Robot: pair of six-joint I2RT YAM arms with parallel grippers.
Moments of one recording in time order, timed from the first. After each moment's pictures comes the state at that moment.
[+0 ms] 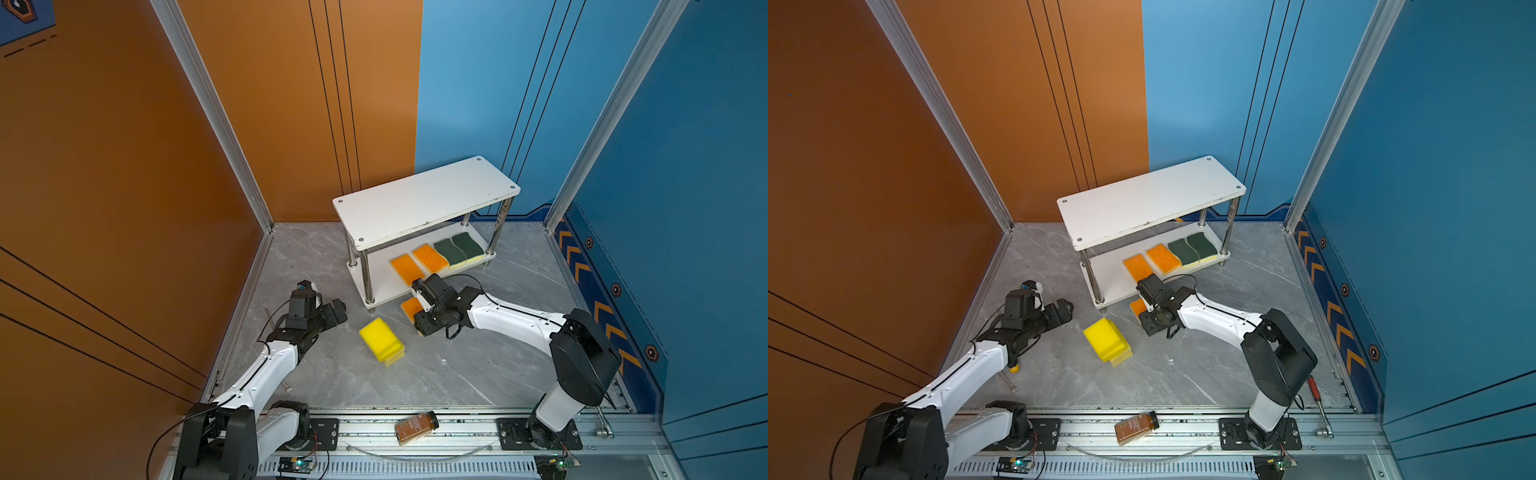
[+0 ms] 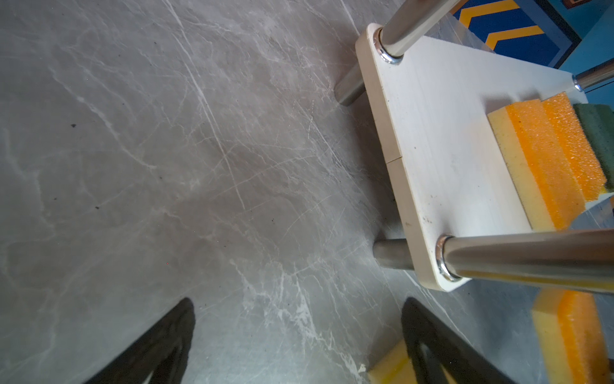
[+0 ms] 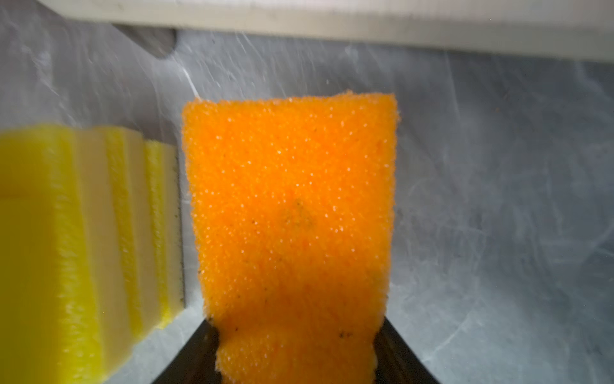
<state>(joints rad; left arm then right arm) -0.10 1.10 0.50 -0.16 0.10 -0.52 0.77 1.68 1.17 -0.58 0.02 0.24</state>
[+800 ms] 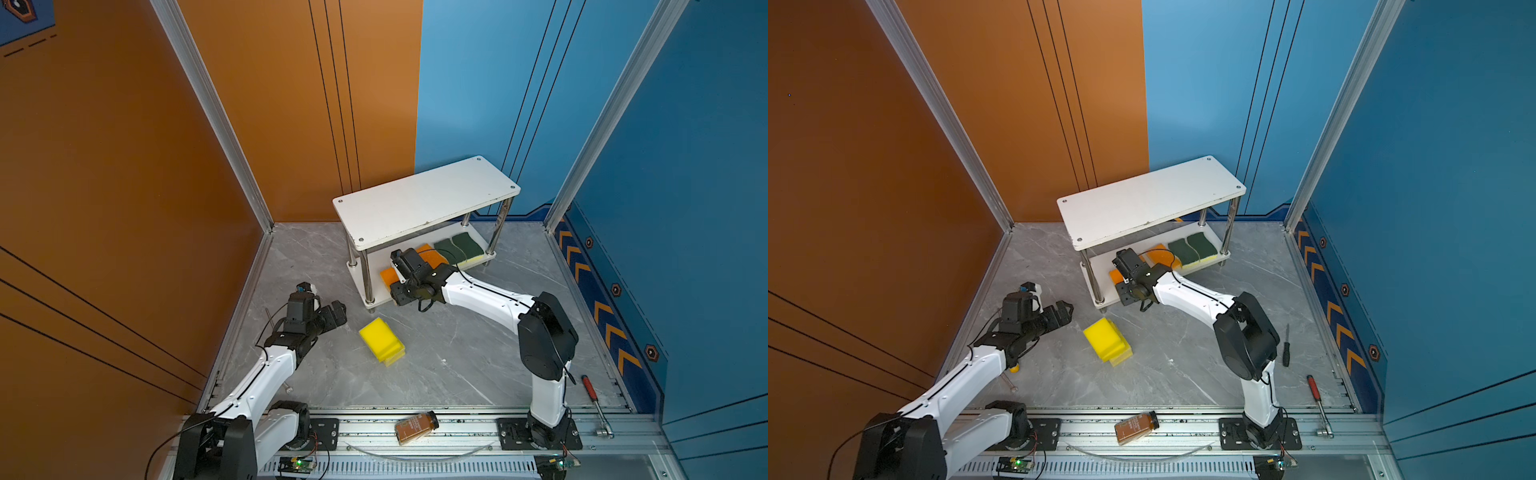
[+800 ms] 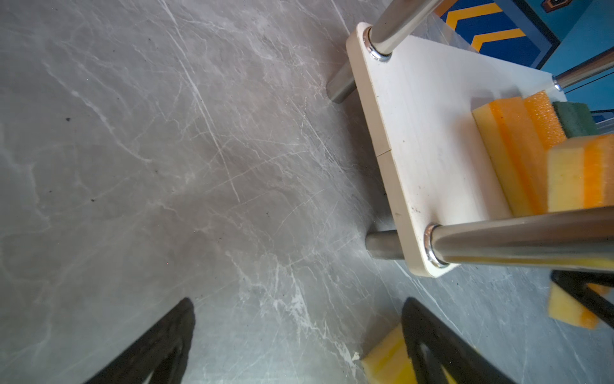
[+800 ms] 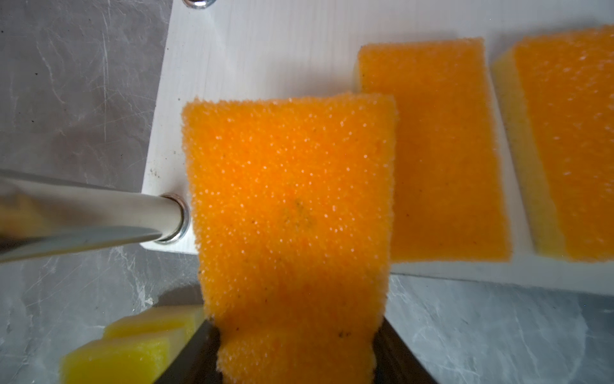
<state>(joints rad) -0.10 1.04 0.47 -0.16 0.12 -0.52 0.80 1.96 1.57 -0.59 0.10 0.27</state>
